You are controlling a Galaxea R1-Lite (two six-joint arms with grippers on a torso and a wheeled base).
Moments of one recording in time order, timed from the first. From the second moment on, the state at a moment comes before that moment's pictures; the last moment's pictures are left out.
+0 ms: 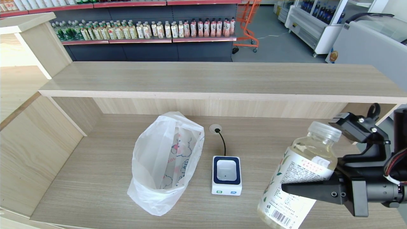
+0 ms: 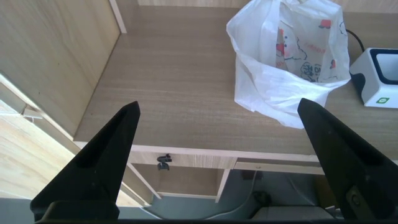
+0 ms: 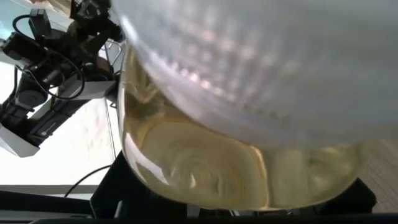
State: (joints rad) left arm 0.00 0.00 0.00 0.00 0.00 0.00; right arm 0.41 1.32 -0.60 -0.34 0.82 0.13
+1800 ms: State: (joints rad) left arm 0.00 0.00 0.00 0.00 0.00 0.01; right arm 0.26 1.39 -0.55 -0.52 0.52 -0.67
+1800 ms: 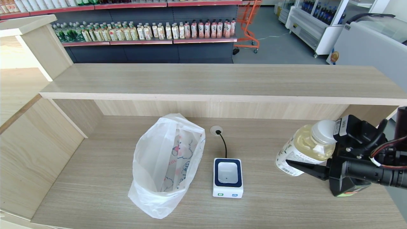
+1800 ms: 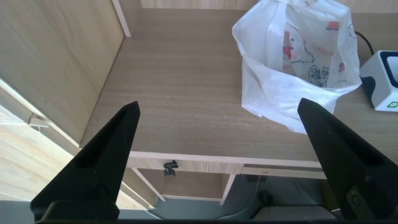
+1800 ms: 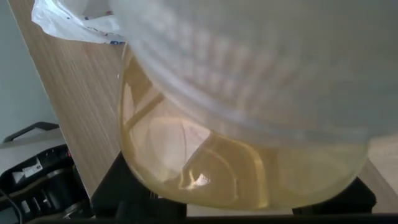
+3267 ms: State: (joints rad) left arm 0.00 0.00 0.00 0.00 0.00 0.01; right arm 0.25 1.60 -0.74 -0.57 0.58 -0.59
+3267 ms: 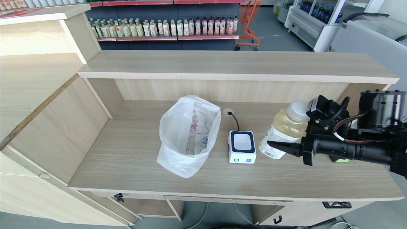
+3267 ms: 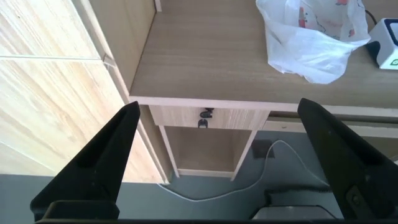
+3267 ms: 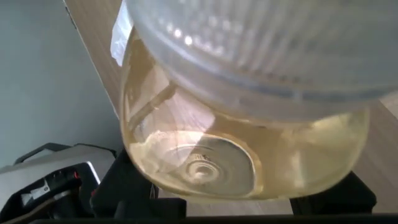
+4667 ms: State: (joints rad) left arm 0.00 0.00 0.00 0.00 0.00 0.00; right arm 0.08 1.95 -0.89 -0.79 0.63 -1.11
